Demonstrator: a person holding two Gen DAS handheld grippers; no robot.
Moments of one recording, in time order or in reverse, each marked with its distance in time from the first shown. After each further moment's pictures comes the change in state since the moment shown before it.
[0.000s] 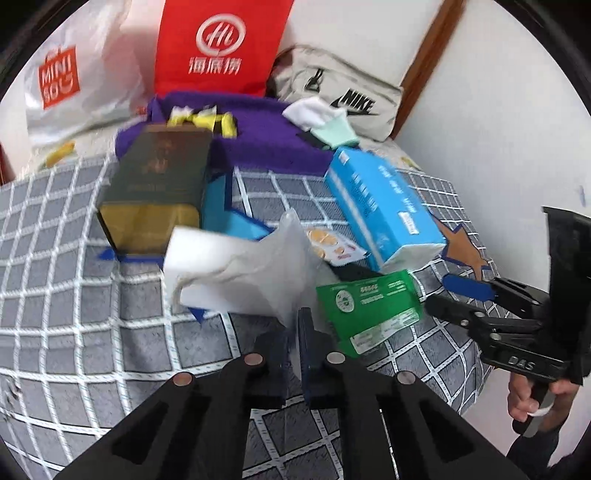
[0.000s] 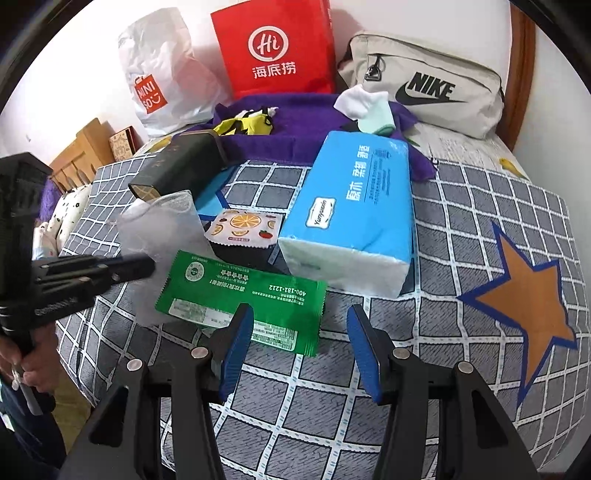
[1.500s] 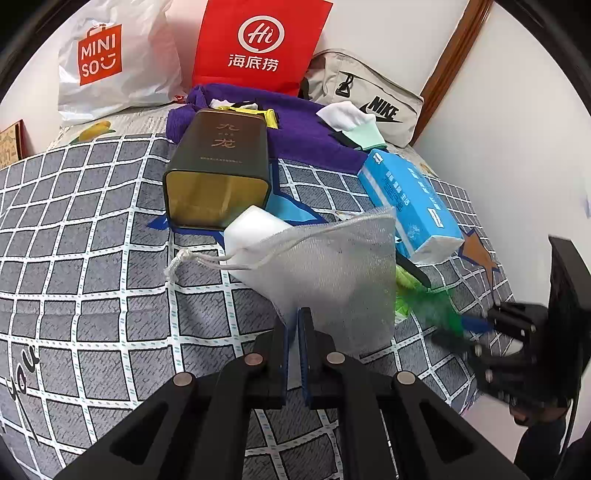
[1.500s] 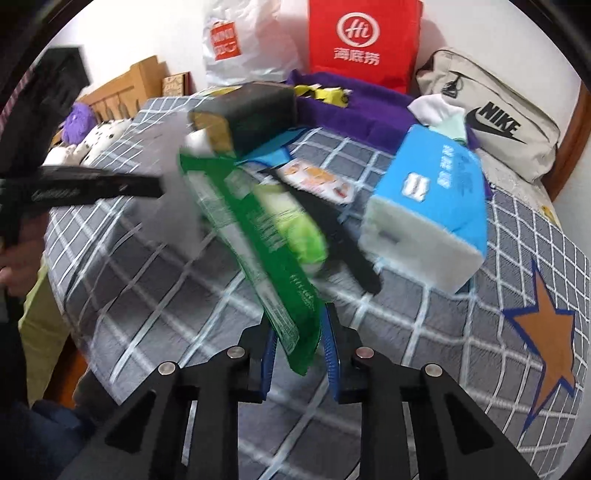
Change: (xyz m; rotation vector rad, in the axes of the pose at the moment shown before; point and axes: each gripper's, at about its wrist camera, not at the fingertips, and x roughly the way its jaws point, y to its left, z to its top) left arm -0.015 0.037 -0.024 -0.074 0.002 0.022; right arm 0.009 0.047 -0.034 -0.289 0.047 0.044
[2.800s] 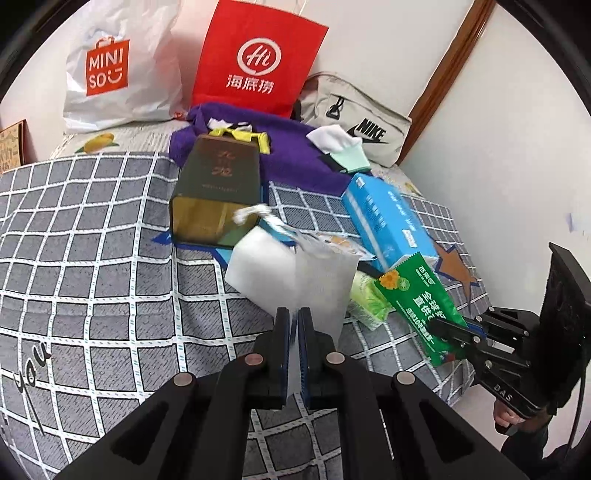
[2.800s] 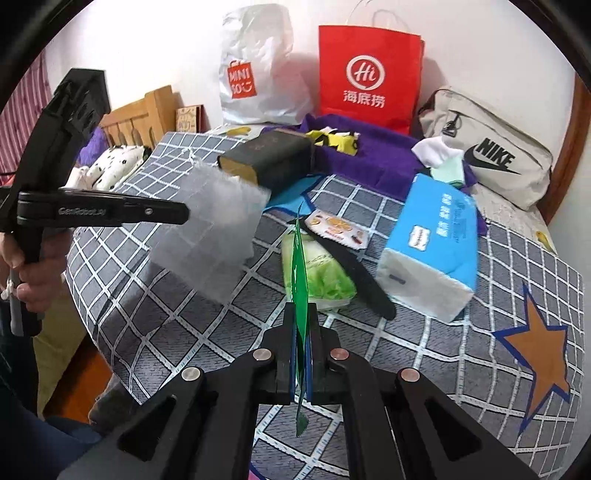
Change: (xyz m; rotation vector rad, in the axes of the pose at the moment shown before) left arm -0.035 -0.003 0.006 -0.025 -0.060 -0.050; right arm -0.035 0.013 0.010 0.007 -0.147 0.007
